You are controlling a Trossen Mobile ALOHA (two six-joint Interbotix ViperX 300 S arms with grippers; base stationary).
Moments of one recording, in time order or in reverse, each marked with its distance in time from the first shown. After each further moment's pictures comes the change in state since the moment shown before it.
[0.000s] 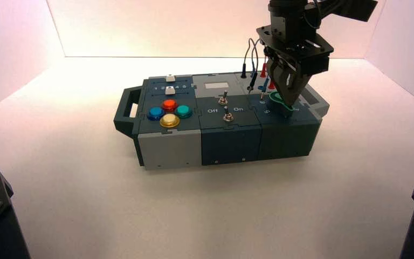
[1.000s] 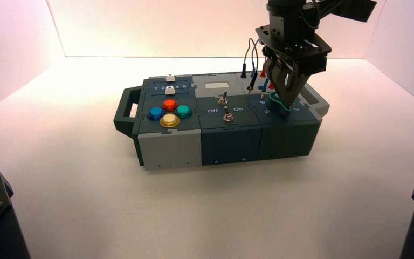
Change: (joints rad) left arm -0.008 -0.015 -0.002 0.006 0.006 0.011; right arm 0.000 0.002 0.002 0.000 0.000 0.000
